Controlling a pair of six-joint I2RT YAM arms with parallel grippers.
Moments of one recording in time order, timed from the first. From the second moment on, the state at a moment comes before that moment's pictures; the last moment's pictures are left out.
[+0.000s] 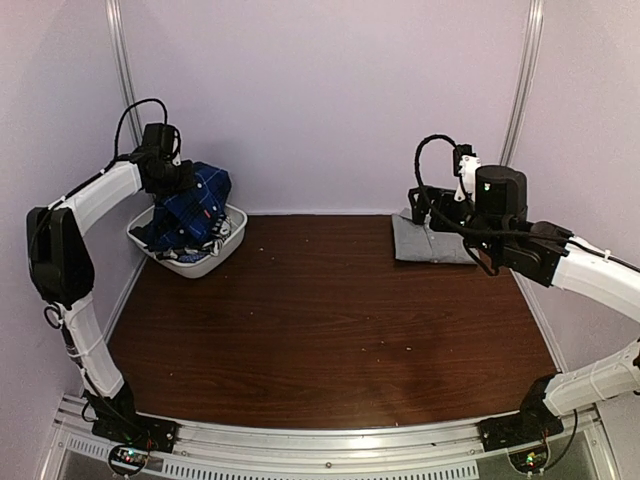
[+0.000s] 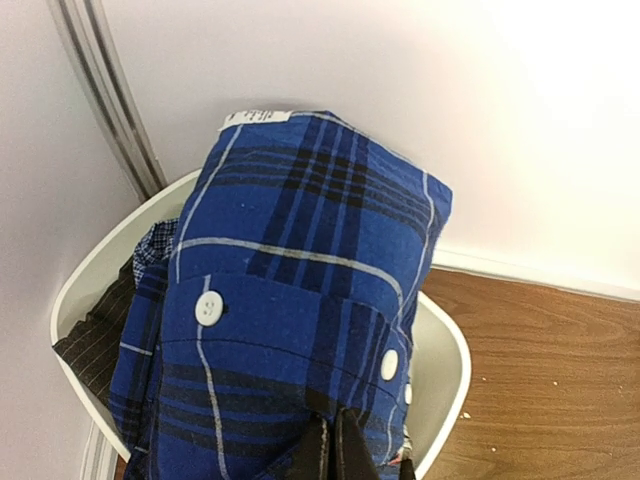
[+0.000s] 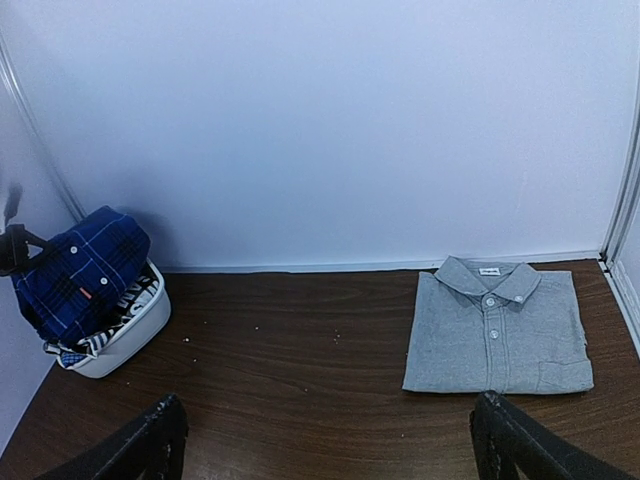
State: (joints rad) left arm -0.13 1.88 1.76 -0.50 -0.16 -0.24; right arm 0.71 1.17 1.06 -0.11 0.45 0.35
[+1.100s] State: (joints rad) left arm -0.66 1.55 1.59 -0.22 0.27 -0.16; right arm 0.71 1.16 1.06 -0.11 0.54 0.25
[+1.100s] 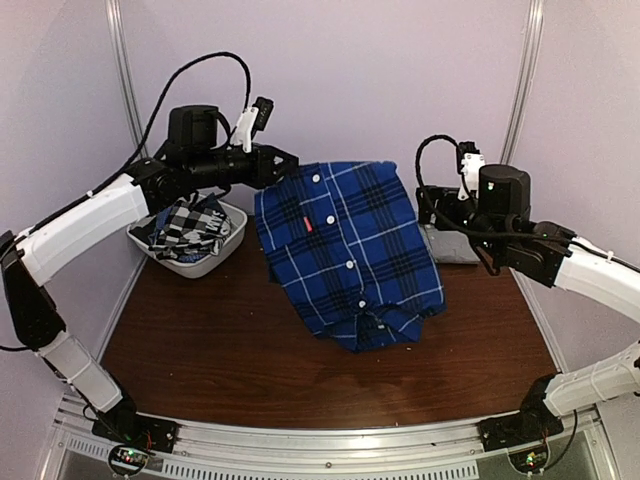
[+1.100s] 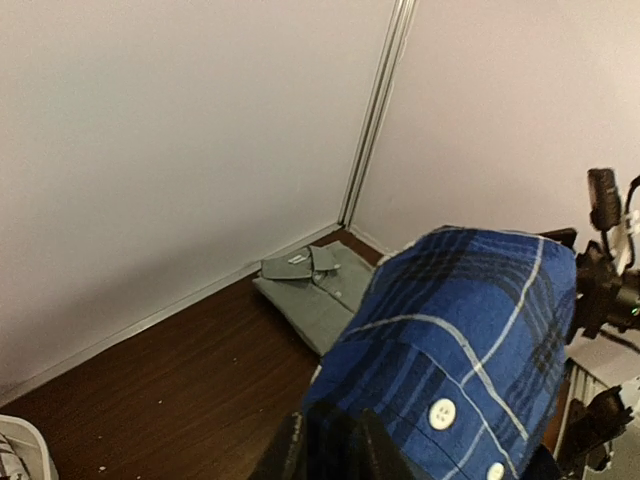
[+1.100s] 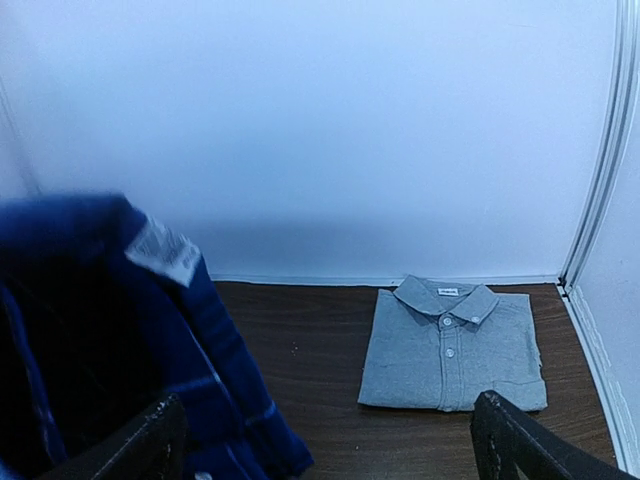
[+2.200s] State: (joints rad) left arm -0.88 1.29 0.73 -0.37 0.34 -0.34; right arm 1.34 1.02 0.53 -0.34 0.19 0.68
